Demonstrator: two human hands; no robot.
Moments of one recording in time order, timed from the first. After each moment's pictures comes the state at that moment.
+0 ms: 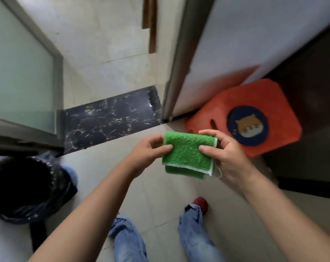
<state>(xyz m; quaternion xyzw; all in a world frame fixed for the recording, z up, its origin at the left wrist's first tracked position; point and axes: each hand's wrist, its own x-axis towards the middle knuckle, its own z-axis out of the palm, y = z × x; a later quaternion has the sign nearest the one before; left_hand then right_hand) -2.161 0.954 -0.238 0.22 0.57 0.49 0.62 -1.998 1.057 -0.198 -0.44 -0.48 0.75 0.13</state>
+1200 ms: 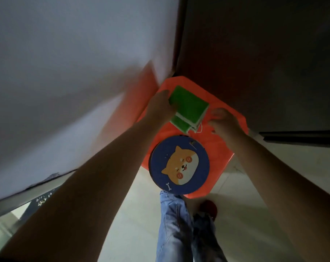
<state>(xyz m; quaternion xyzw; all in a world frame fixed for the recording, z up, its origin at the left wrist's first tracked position) -1.986 1.421 -0.348 0.60 0.70 -0.02 0.39 -1.829 1.375 -0.357 -0.78 -0.36 0.50 0.13</state>
